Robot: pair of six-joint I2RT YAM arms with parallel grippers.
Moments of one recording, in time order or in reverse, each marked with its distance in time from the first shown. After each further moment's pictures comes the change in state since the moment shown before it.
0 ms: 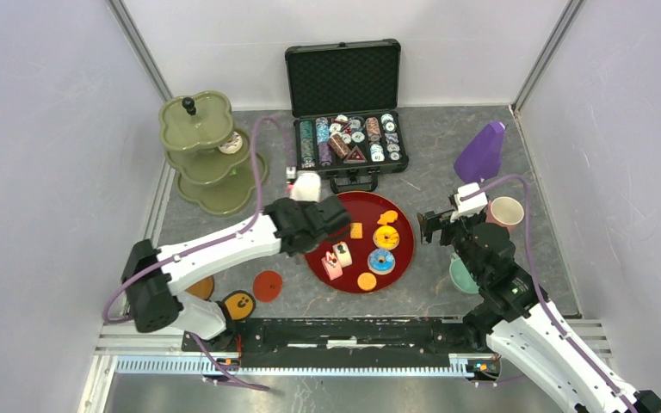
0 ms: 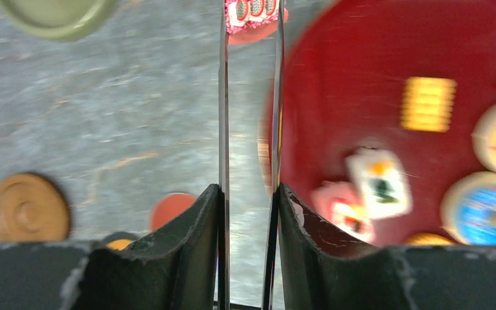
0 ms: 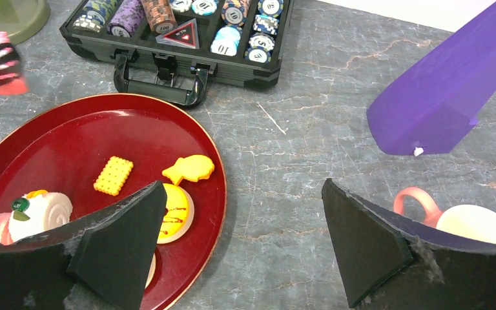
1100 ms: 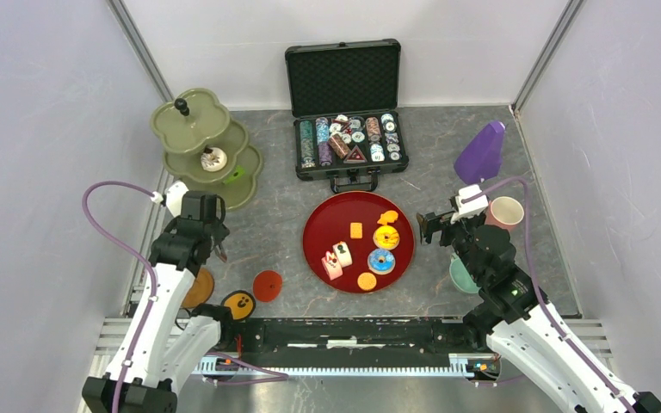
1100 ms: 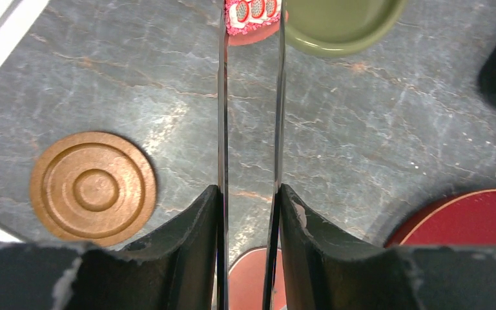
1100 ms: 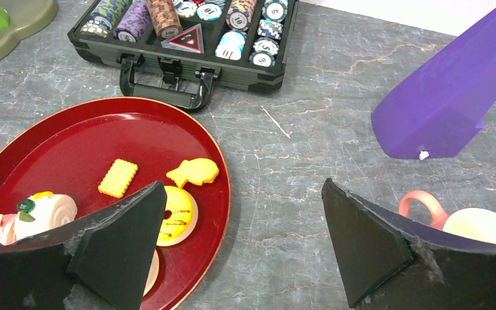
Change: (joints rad) left arm 0.948 -0.690 -0.512 0.200 0.304 0.277; right arm 0.000 -0.019 -0.022 0.025 -0.009 0.003
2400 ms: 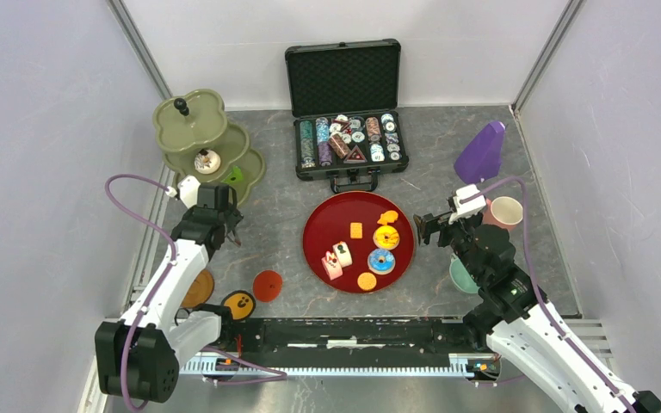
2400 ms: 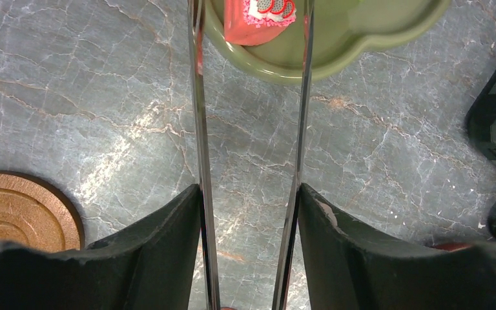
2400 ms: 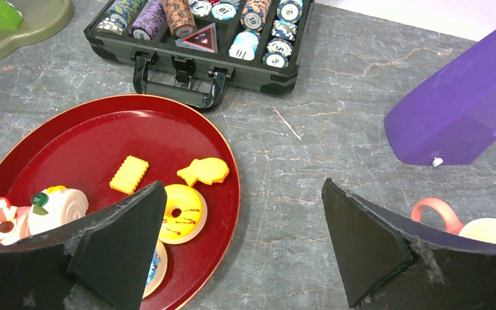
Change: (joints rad) left arm 0.020 0.219 -0.115 0.362 0.032 -0.072; right arm 0.000 0.005 0.000 0.008 -0.045 0.000
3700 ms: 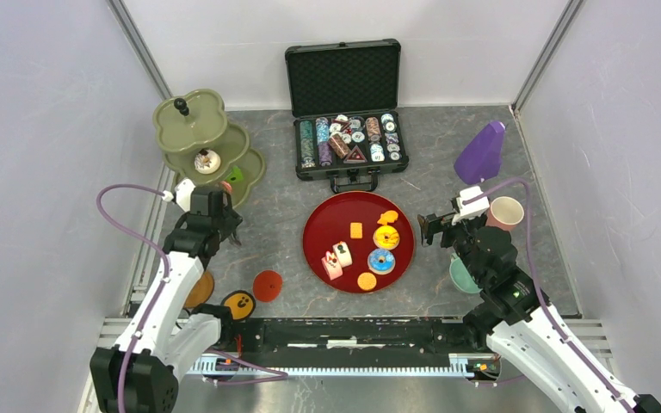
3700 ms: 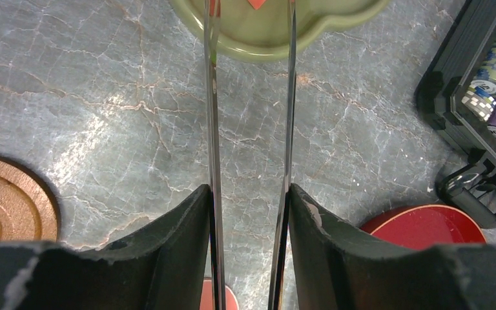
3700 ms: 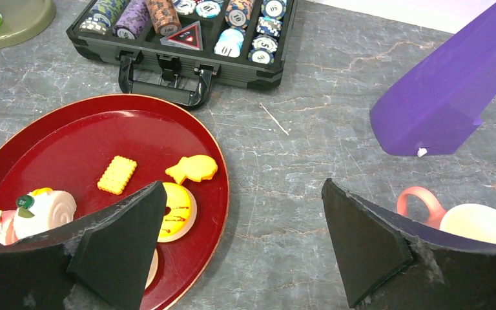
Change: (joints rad) left arm 0.002 -0.108 0.001 -0.054 0.096 -0.038; right arm 0.000 -0.025 0.000 -0.029 0.042 0.000
